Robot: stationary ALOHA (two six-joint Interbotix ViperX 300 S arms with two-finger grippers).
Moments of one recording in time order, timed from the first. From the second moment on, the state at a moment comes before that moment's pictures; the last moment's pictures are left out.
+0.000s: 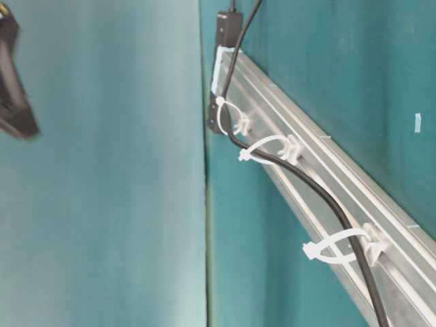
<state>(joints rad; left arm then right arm) 0.02 -0.76 0.98 0.03 -0.10 -0.20 -0.23 -0.33 0.60 0.15 0.17 -0.39</state>
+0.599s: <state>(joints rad) 0.05 -0.93 0.98 0.03 -0.06 -0.13 -0.25 -0.69 0.87 0.15 0.02 -0.10</state>
